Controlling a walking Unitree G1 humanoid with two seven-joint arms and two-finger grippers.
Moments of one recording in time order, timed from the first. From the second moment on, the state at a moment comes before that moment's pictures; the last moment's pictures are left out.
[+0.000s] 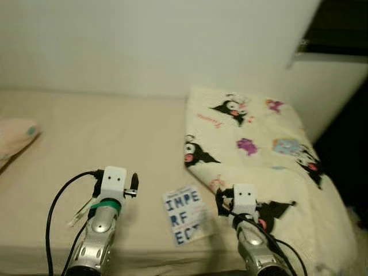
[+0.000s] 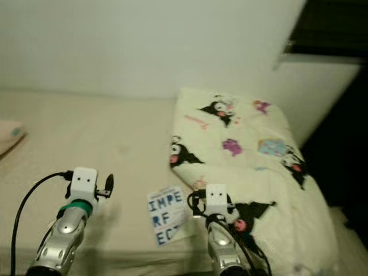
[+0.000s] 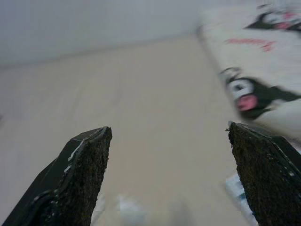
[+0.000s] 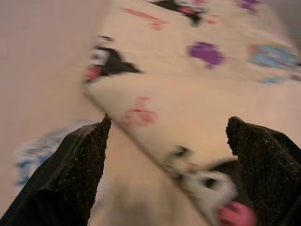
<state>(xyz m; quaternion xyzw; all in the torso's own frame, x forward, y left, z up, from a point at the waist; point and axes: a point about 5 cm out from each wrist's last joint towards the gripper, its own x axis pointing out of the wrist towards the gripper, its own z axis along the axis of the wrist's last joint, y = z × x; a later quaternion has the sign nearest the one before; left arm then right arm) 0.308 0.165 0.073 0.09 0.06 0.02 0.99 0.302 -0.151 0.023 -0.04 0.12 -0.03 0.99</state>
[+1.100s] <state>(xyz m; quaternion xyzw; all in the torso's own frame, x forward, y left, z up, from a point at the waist) 0.281 0.198 0.061 0.14 0.08 0.05 0.99 0.295 -0.135 0.011 0.01 0.15 0.00 0.99</state>
